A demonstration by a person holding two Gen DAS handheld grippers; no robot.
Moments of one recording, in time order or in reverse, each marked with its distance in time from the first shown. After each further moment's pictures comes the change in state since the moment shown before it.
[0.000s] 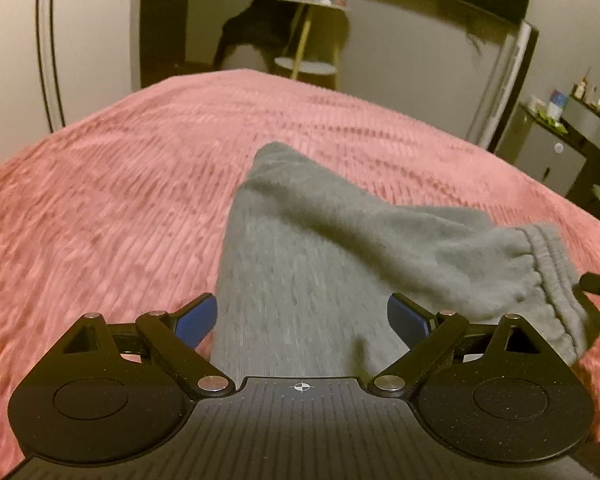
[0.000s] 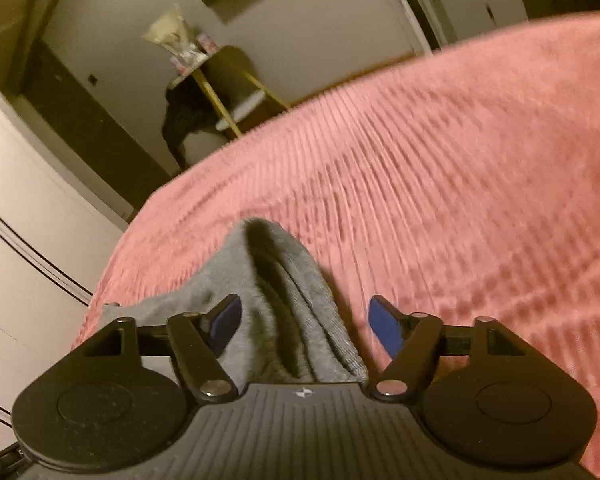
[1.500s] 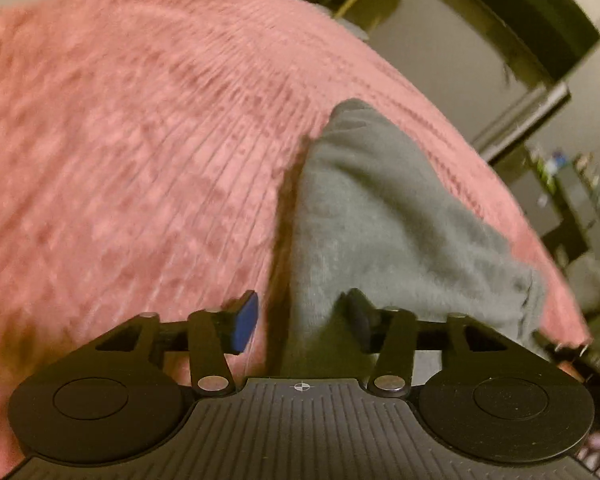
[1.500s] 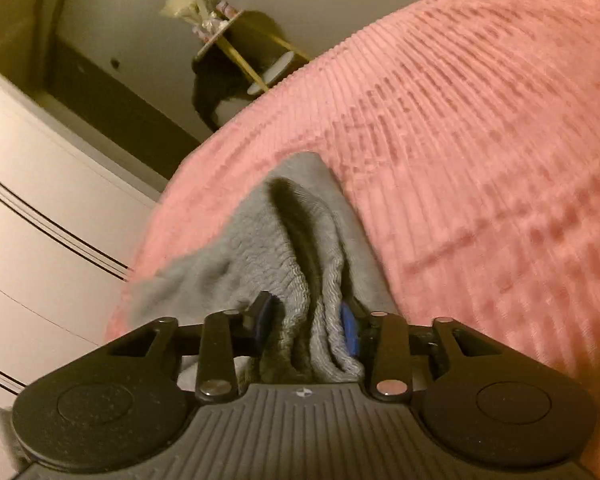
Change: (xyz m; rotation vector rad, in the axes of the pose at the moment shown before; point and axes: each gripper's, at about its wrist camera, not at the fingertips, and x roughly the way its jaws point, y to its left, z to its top) left arm 0.028 0.119 -0.013 -0.286 0.153 -0.168; right arm 0.050 0.002 -0.025 0.047 0.094 0.160
